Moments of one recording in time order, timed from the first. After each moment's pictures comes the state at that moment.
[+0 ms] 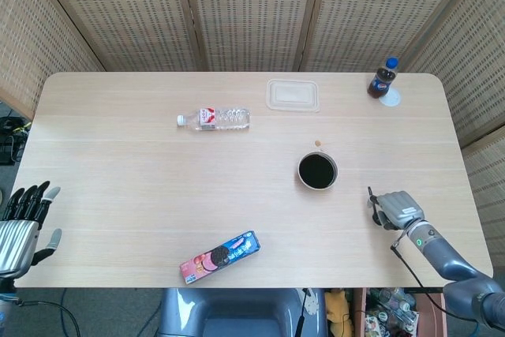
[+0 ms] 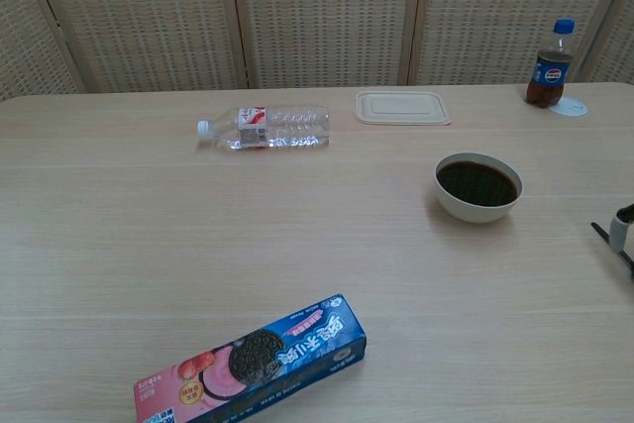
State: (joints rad) left arm -0.07 -1.14 0.00 -1.65 1.54 1.49 0.16; right arm 0.59 -1.27 -0.01 -1.28 -1.29 0.62 -0.02
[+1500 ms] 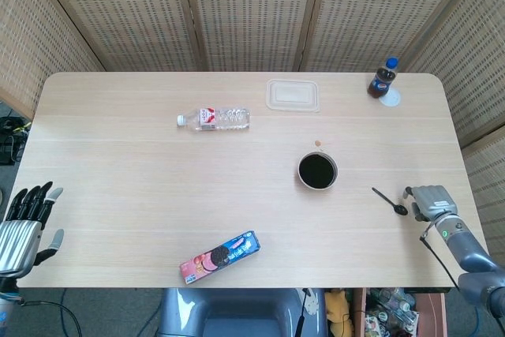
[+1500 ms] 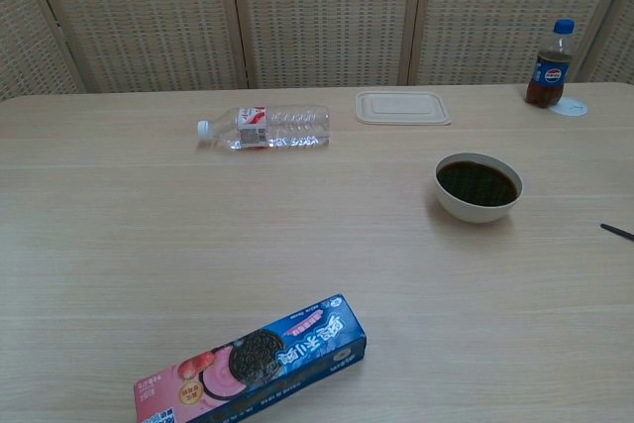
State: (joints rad) left arm -0.07 -1.15 0.00 -1.65 1.54 1.48 0.17; right arm 0.56 -1.34 -0.01 -0.99 -1.23 0.56 0.04
